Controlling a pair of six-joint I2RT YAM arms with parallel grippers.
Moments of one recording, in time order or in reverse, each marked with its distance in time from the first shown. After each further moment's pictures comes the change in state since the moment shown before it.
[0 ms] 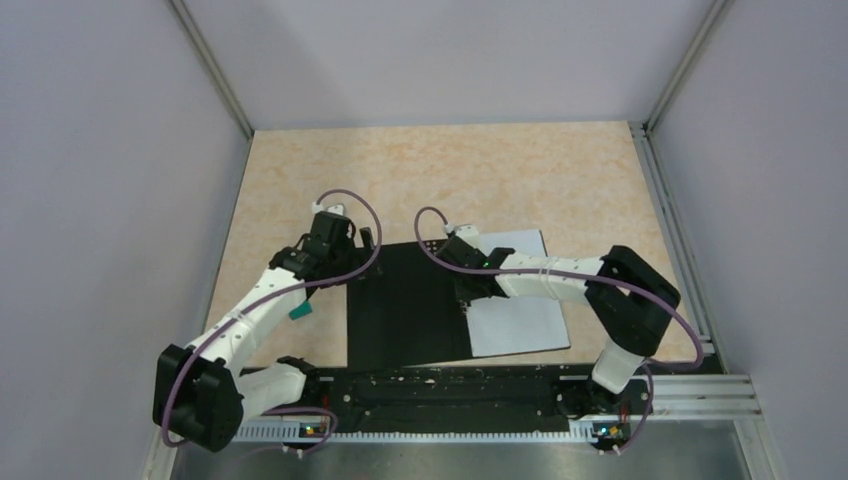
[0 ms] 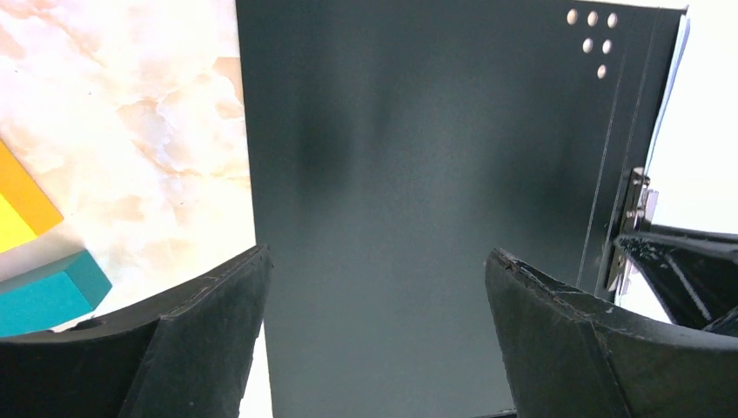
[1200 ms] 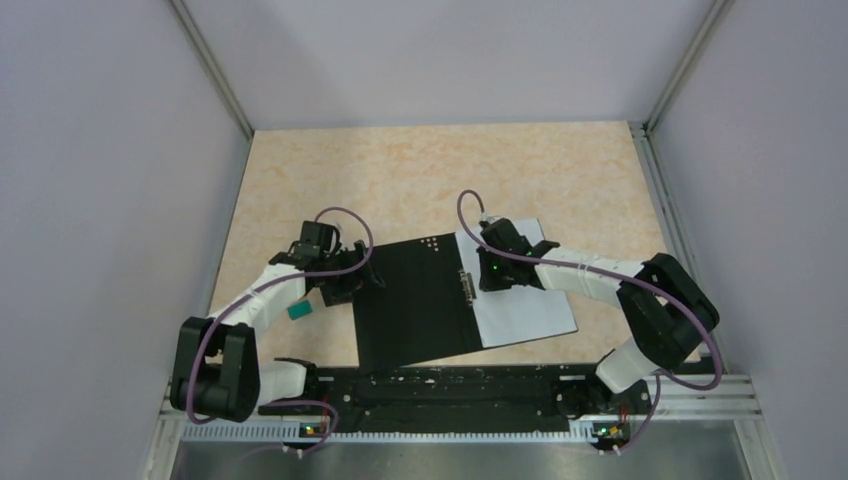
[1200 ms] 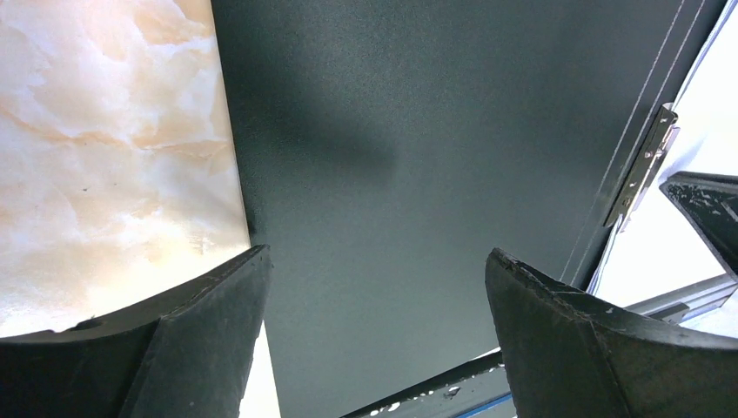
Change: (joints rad) left arm 0.206 0.133 -0.130 0.113 0.380 0.000; right arm -0.283 -0.178 -0.224 0.198 -0.346 -0.130
